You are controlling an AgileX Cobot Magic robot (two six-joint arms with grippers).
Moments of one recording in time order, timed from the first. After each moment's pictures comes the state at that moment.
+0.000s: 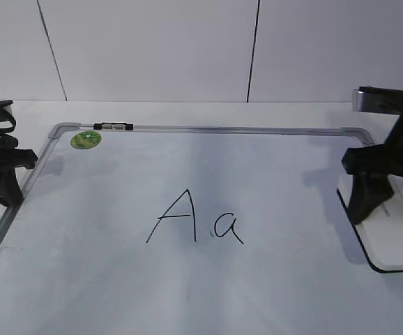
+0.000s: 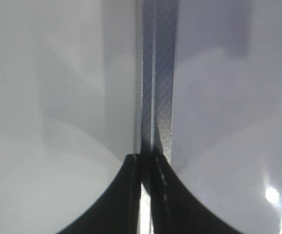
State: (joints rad) left arm -0.02 1.95 -1.22 -0.25 0.83 0.12; right arm 0.22 1.62 -1.18 0.10 1.22 0.06
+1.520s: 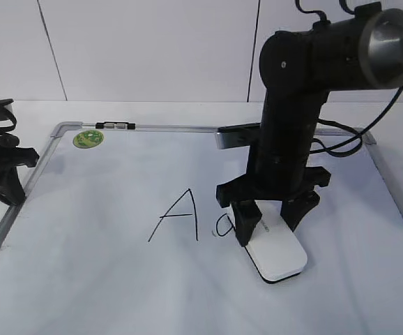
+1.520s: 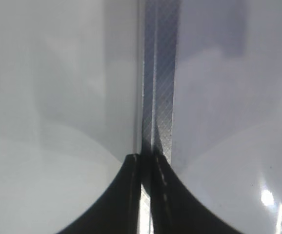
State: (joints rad) left arm -0.02 1.95 -1.22 -0.28 0.82 0.12; right arm 0.52 2.01 -1.48 0.11 1.22 0.05
